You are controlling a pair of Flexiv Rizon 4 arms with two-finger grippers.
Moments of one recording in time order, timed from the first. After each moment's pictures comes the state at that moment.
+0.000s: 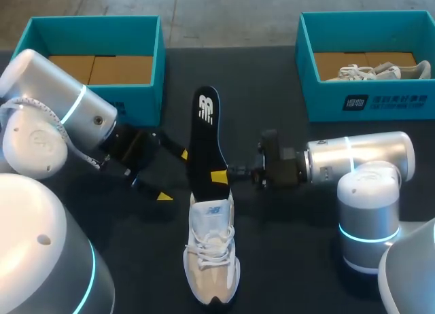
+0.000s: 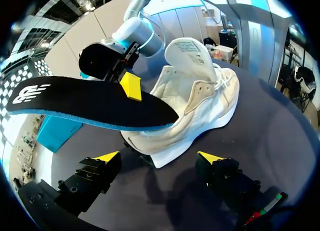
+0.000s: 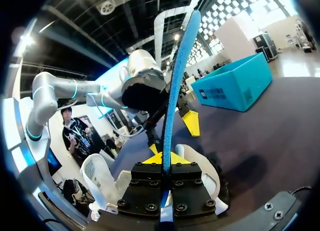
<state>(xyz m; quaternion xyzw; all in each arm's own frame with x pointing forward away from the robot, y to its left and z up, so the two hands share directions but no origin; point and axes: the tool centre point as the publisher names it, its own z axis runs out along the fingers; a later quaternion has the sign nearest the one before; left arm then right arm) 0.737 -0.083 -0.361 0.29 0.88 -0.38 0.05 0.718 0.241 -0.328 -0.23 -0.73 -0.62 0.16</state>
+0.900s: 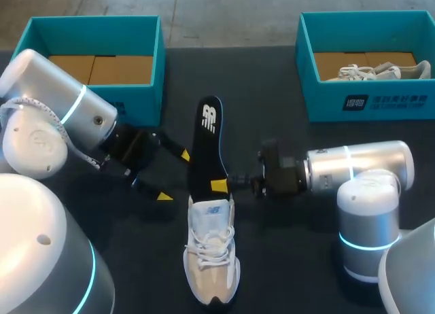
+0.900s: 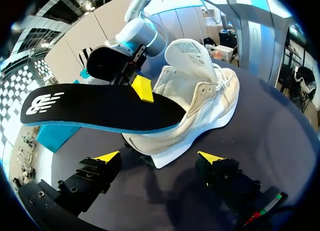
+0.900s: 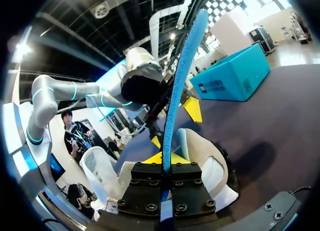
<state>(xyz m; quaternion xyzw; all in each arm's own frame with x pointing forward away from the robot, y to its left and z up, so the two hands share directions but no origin) 0.737 -0.083 -0.361 0.29 0.88 -0.38 0.05 0.704 0.241 -0.342 -0.25 -0.73 -0.61 0.18</state>
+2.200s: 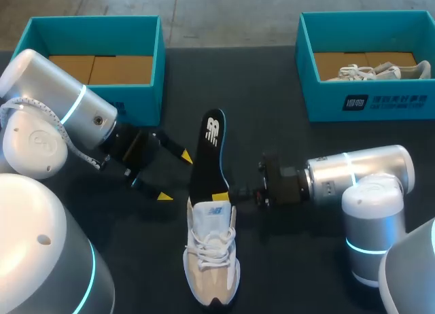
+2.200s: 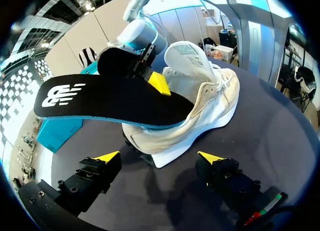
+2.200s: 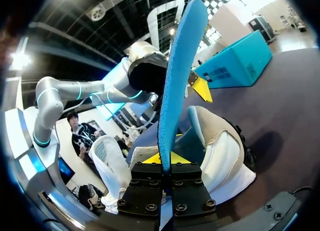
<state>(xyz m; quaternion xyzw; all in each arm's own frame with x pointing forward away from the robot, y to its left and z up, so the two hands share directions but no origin) 0.737 -0.083 -0.361 0.29 0.88 -0.38 0.05 0.673 0.239 -0.352 -0.25 -0.73 -0.60 0.23</state>
